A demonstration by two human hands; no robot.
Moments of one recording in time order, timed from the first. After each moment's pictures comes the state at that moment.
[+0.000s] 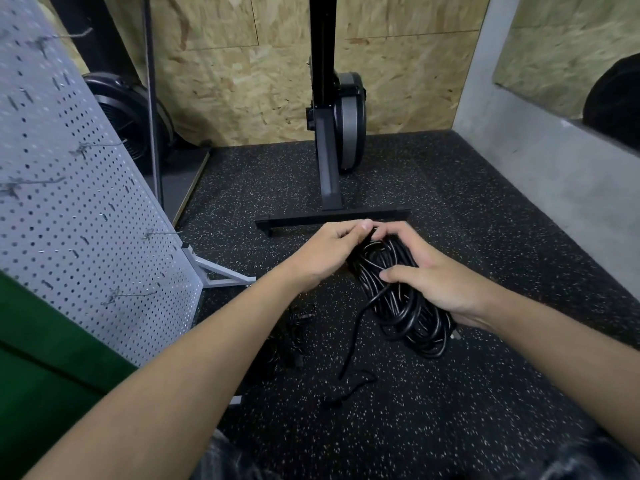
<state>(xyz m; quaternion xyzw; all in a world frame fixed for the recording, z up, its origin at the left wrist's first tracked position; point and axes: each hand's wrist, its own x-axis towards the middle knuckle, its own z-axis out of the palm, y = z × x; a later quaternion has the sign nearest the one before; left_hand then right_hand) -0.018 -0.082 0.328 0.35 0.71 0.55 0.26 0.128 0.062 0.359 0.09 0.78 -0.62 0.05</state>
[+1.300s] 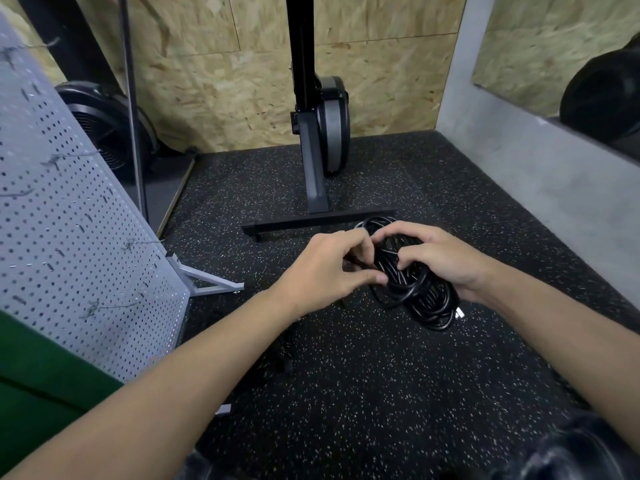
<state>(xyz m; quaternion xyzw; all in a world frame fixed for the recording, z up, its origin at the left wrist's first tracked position) 0.015 -0.081 0.336 0.52 0.75 0.40 0.06 0.127 0.103 0.365 0.16 0.76 -0.62 0.04</state>
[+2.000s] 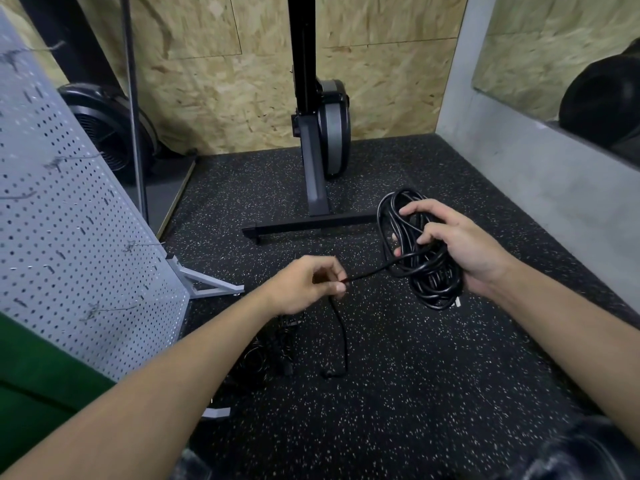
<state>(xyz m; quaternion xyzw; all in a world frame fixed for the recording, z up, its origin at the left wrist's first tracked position) -0.028 -0.105 0.298 0.45 0.79 0.35 0.24 0.126 0.120 0.369 0.18 0.66 -0.72 -0.07</state>
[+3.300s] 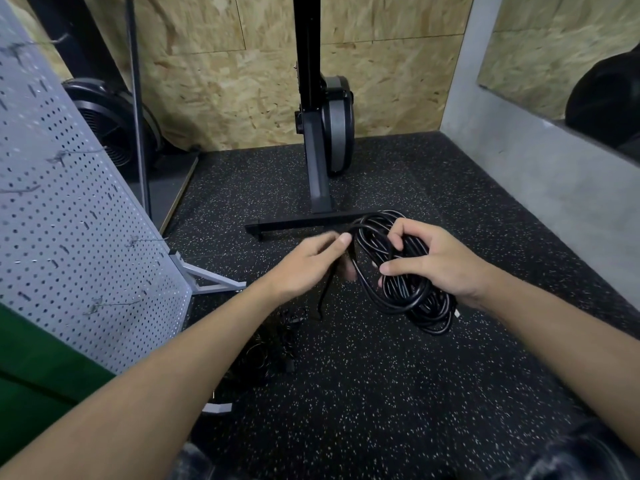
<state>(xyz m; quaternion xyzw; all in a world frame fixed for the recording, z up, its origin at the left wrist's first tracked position) -0.015 -0.097 0.324 0.36 0.77 0.46 0.24 0.128 0.097 0.364 0.09 0.83 -0.55 -0.03</state>
